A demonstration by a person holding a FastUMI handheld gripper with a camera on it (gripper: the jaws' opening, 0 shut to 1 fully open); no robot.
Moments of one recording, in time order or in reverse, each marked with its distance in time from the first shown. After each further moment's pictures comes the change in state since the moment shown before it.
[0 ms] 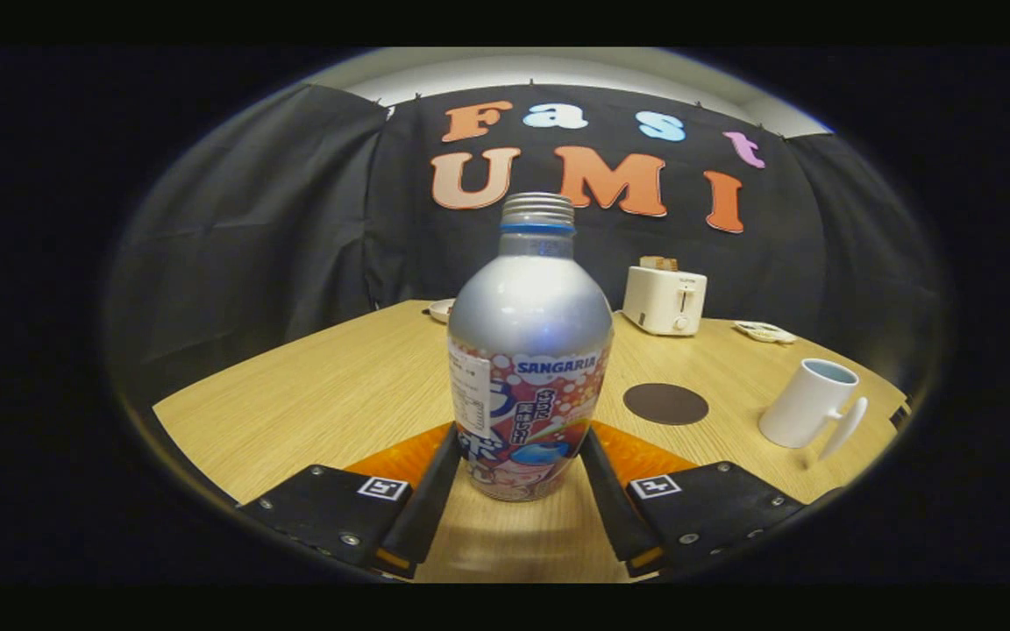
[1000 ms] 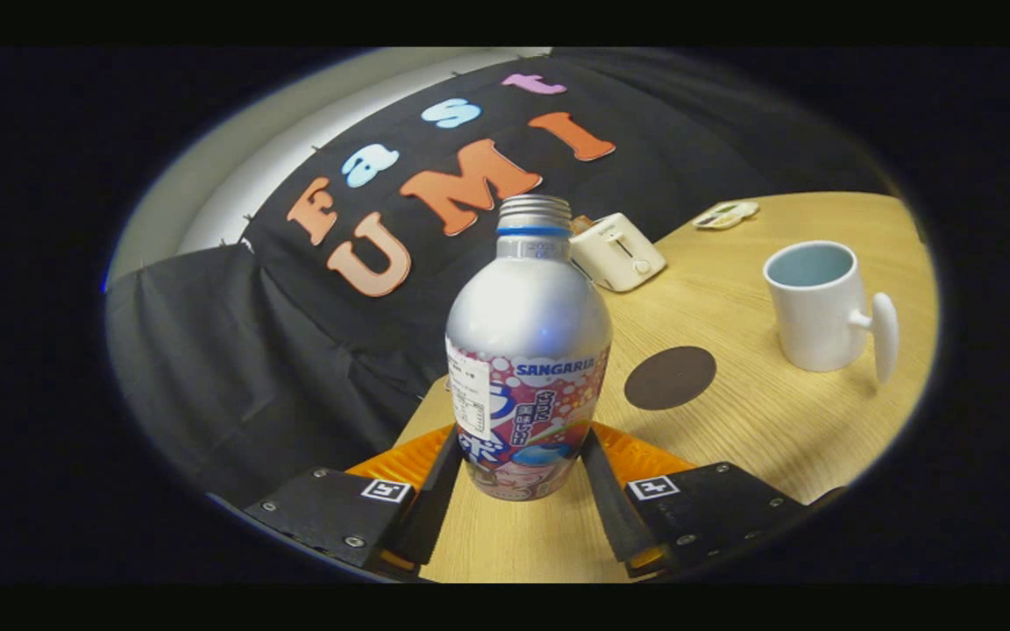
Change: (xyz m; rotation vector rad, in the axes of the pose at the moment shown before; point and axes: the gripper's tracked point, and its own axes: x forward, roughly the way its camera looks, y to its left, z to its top) arm 0.010 -0.054 0.034 0.780 0.024 0.107
